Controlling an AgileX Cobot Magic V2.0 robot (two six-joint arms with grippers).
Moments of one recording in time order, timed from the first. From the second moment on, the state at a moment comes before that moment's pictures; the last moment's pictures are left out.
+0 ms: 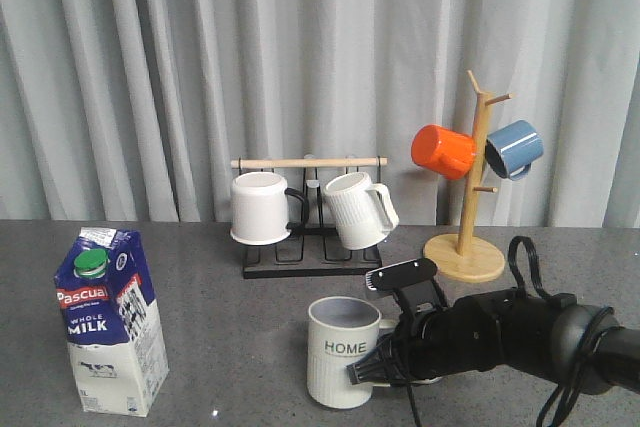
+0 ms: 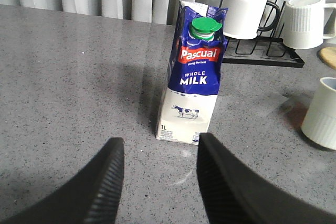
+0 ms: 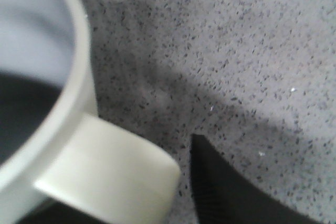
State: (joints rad) left arm -0.07 0.51 -0.61 0.08 0.54 -0.23; right arm 0.35 1.96 -1.34 0.11 0.34 -0.10
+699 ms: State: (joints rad) left arm -0.07 0.51 -0.61 0.08 0.54 -0.23; right arm 0.35 1.85 -1.34 0.11 0.49 -0.12
